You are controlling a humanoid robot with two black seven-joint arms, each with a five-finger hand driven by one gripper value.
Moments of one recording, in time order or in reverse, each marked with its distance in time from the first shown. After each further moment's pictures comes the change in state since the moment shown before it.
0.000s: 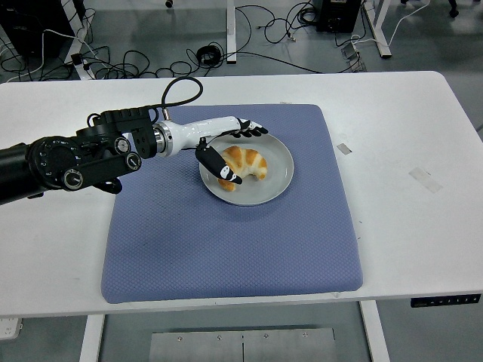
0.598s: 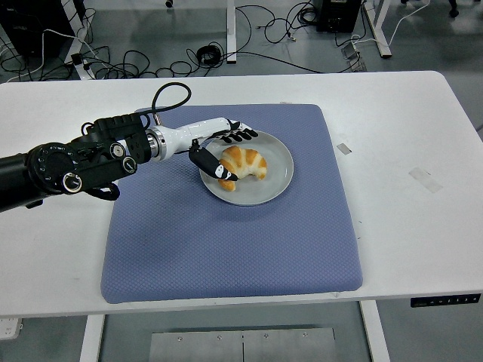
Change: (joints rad) left arm 0.042 -0.003 -0.001 0.037 -0.058 0.010 -0.008; right arm 0.000 0.000 0.000 0.000 0.000 0.000 0.000
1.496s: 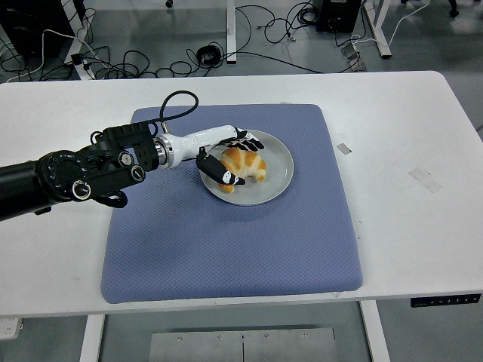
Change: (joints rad) left arm 0.017 -0.028 0.005 0.001 0.001 0.023 -0.003; right arm 0.000 0.000 0.000 0.000 0.000 0.000 0.000
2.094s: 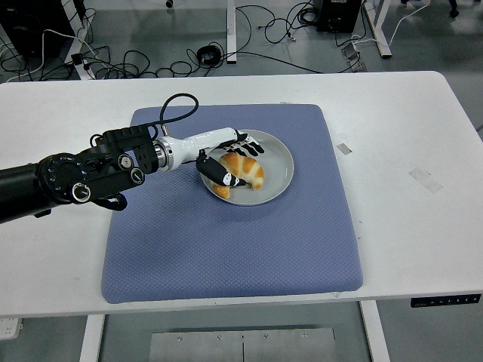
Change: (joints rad) left arm 0.008 0.000 0.000 0.000 0.000 0.000 -0.022; right arm 0.000 0.000 0.000 0.000 0.000 0.000 0.000
